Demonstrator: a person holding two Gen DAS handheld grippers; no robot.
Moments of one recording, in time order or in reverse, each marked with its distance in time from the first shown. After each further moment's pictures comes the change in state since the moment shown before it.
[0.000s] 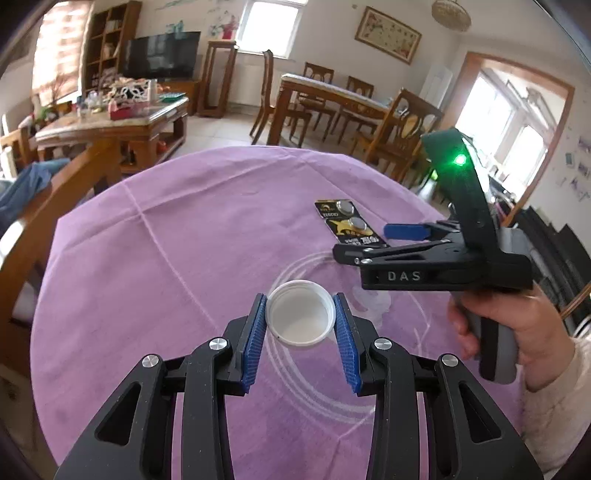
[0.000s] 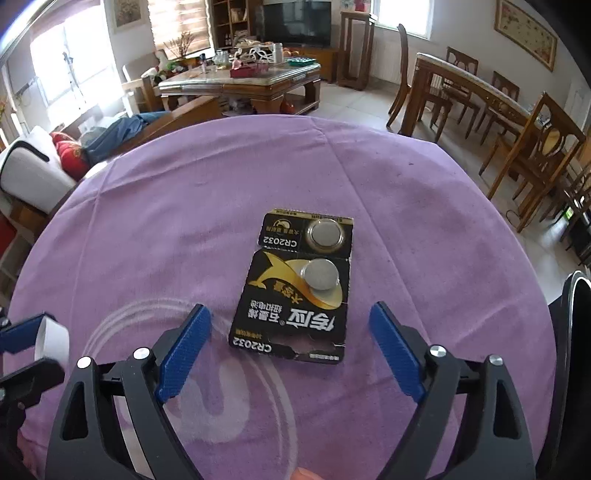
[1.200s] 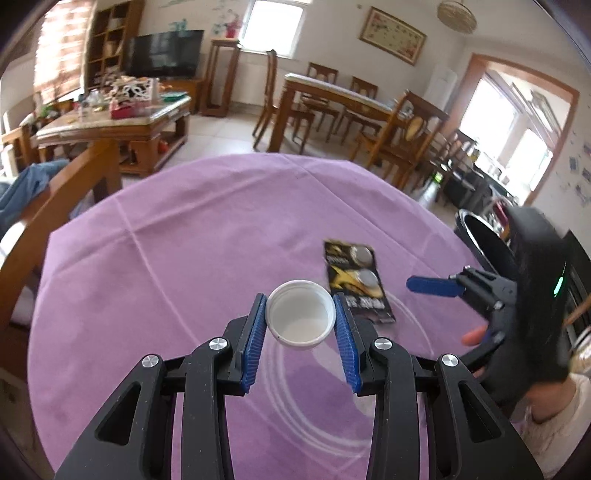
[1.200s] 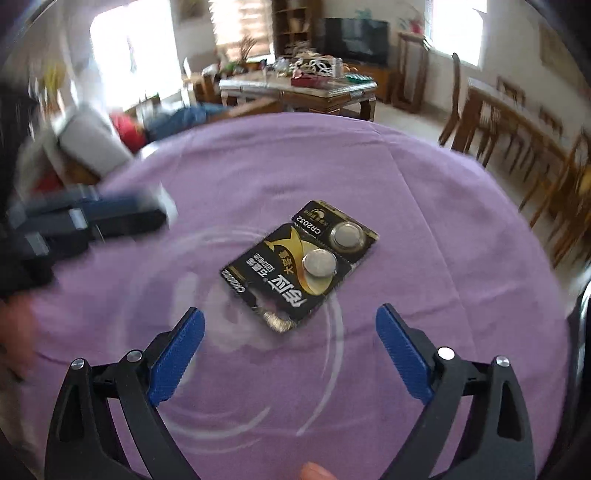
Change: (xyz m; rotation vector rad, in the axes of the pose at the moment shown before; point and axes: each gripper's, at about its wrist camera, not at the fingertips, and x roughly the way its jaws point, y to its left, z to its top) left arm 0.013 0.003 0.020 -0.015 -0.002 0.015; right arm -0.019 0.032 -0.036 -0.212 -0.057 0.123
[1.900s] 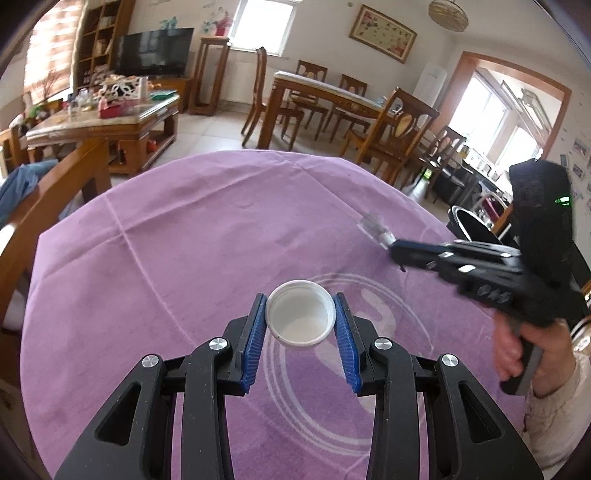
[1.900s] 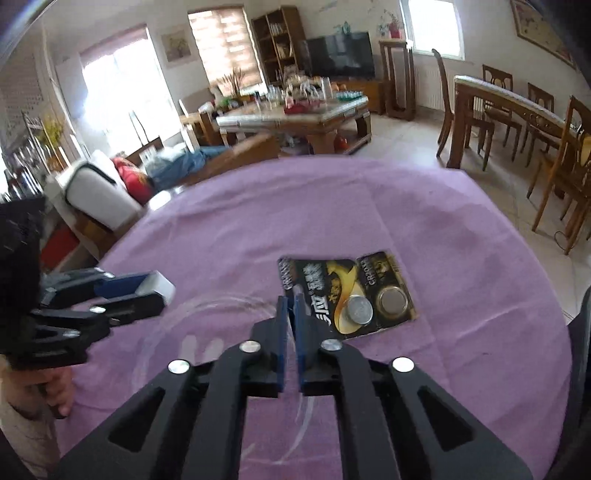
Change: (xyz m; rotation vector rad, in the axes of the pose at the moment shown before) left arm 0.009 0.012 0.000 0.021 0.012 -0.050; right arm -0.030 -0.049 0.018 0.182 -0.140 0.133
